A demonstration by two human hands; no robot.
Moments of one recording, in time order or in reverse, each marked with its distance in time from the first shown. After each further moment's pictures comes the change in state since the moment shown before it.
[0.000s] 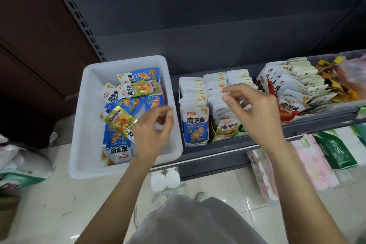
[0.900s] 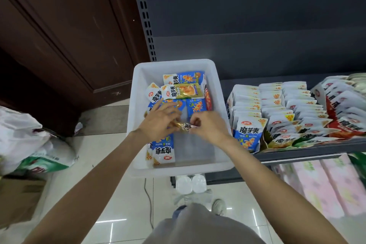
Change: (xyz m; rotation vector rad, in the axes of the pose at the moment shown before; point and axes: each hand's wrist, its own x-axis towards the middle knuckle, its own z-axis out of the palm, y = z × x) left_hand 0.037 -0.177 -0.065 0.364 -0.767 0.271; right_hand 0.025 -0.065 0.213 -0.185 -0.683 0.202
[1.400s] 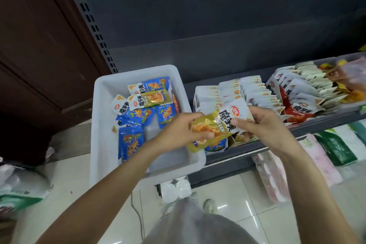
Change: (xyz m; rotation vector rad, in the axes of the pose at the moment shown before) left_hand 0.064 0.147 -0.037 -0.975 -0.175 -0.118; right_hand -0.123 0.082 -0.119 0.839 0.236 0.118
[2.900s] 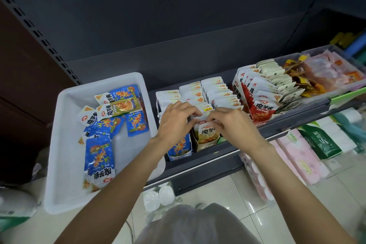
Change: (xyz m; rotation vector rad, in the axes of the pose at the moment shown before) left_hand 0.082 0.009 0.082 0.765 0.294 0.286; right_hand 0.018 0.056 -0.067 -1.046 0.103 -0.545
